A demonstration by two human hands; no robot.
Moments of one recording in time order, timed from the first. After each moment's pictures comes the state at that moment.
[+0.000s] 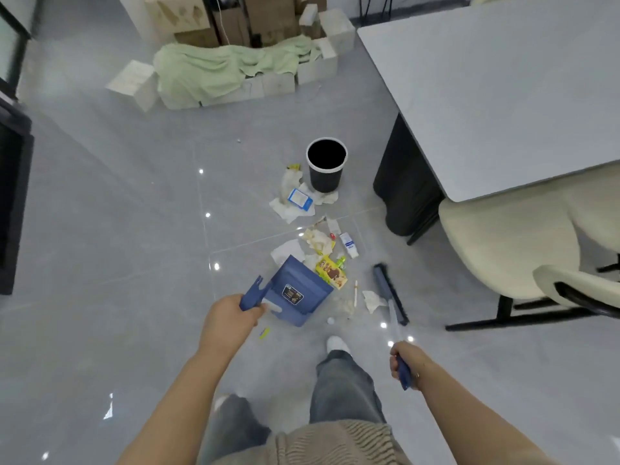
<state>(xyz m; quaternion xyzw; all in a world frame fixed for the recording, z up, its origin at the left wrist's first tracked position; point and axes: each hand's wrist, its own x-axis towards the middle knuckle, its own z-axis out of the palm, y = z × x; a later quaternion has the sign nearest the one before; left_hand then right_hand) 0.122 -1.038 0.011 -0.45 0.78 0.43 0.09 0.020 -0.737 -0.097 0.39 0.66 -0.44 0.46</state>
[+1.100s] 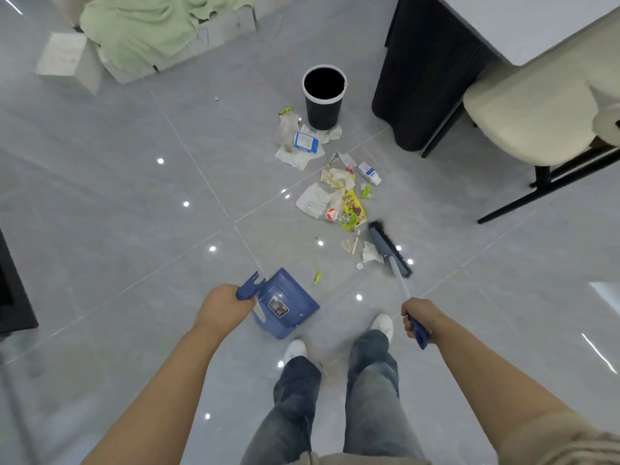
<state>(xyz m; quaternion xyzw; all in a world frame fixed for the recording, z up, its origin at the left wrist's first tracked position) 0.297 -1.304 -0.069 -0.30 0.85 0.33 0.29 0.241 -0.946 -0.110 0.40 0.70 -0.40 0.44</state>
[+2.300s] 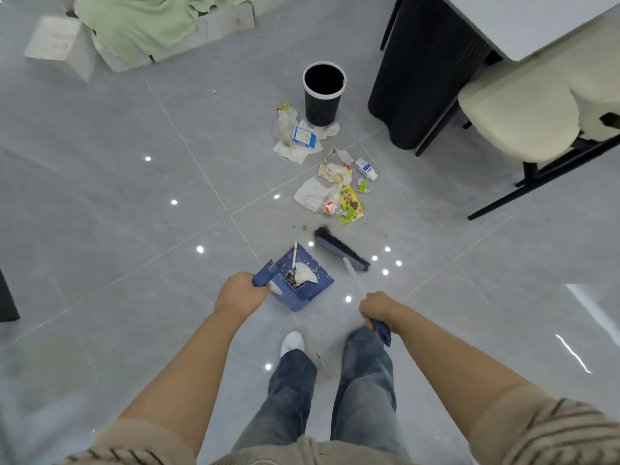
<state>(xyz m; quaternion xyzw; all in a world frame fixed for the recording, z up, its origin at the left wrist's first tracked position) 0.332 -1.312 -0.106 -0.29 0.84 0.37 0.27 0.289 -1.051 -0.082 0.18 0.79 -0.20 0.55</state>
